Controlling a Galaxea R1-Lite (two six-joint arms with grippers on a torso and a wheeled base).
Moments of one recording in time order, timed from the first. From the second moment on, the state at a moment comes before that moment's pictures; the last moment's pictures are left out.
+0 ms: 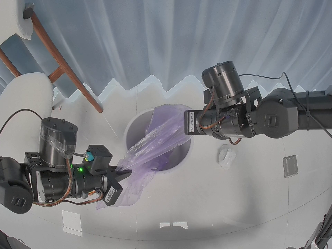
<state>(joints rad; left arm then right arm) -0.61 1.50 -0.66 -0.31 -0.05 0.28 0.73 1.97 -1.55 0.18 -0.25 0.39</state>
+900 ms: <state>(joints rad) -0.57 1.31 -0.55 -0.30 -0.10 0.11 0.66 1.84 -1.33 -0.04 -0.05 0.36</state>
